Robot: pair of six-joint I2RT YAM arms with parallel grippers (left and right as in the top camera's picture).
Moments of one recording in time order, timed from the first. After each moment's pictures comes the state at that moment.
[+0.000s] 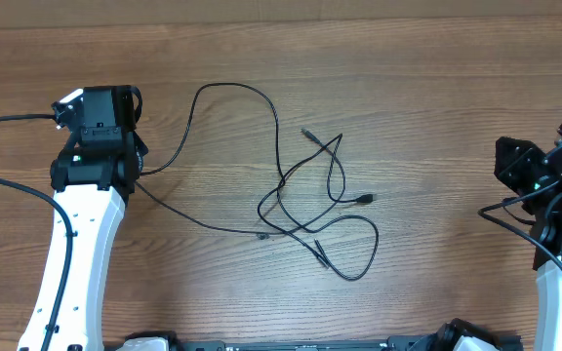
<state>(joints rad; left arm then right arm) 0.02 1.38 1.20 -0.80 -0.48 -0.55 -0.43 1.05 0.87 -0.49 -0.39 0.38</state>
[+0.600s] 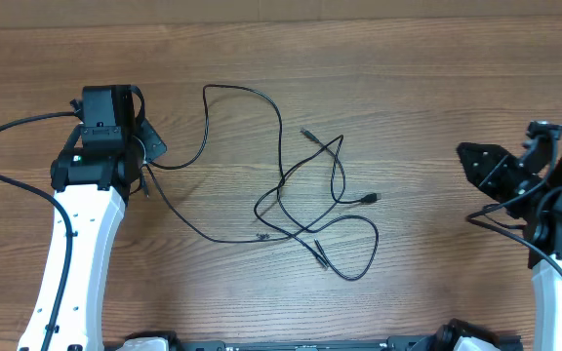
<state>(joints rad) 0.02 1.38 1.20 -0.79 -0.17 -0.55 -0.36 1.05 0.87 -0.57 -0.63 0.35</state>
